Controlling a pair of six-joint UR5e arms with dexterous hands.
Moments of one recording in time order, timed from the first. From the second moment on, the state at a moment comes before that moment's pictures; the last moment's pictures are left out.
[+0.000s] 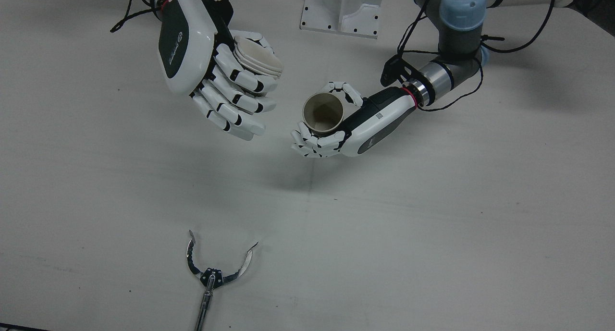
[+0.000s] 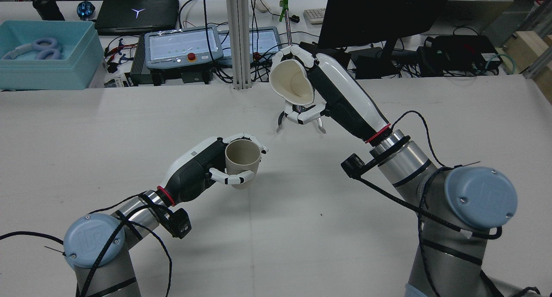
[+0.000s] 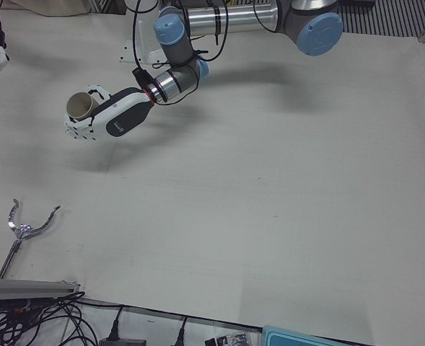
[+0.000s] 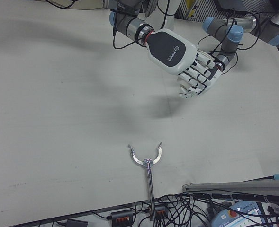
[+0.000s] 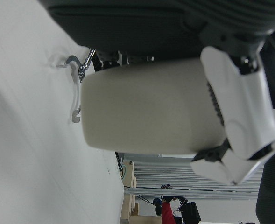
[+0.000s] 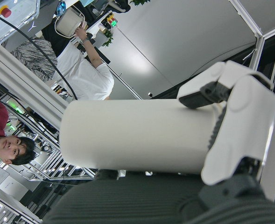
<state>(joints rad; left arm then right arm) -0.46 -2.14 -1.78 0.29 1.19 0.39 0.63 -1.13 2.13 -3.38 -1.00 -1.22</state>
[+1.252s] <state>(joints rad) -0.49 -2.15 -1.80 0.30 1.19 0.39 0.69 -1.08 2.23 -3.66 -1.18 -1.50</state>
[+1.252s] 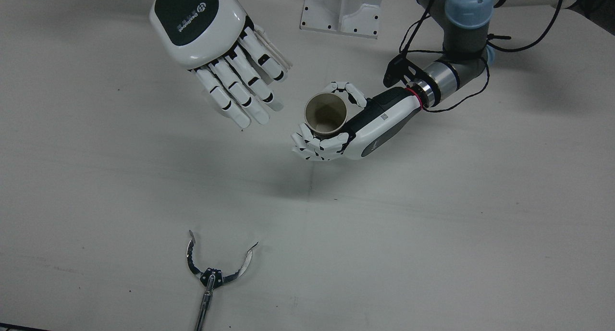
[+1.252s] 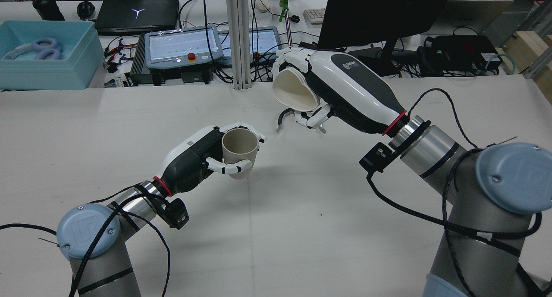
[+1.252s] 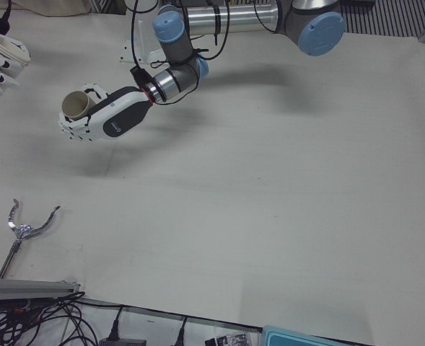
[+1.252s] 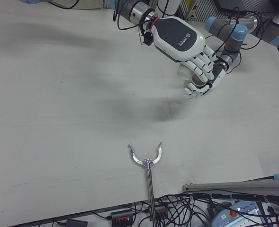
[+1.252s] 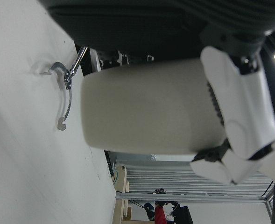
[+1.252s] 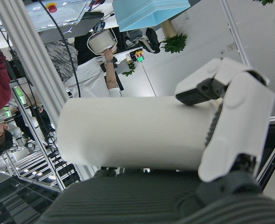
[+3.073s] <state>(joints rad) -0.90 -1.54 -1.74 -0.12 1.28 0.18 0.94 -1.37 2.08 -3.61 -1.06 -0.60</state>
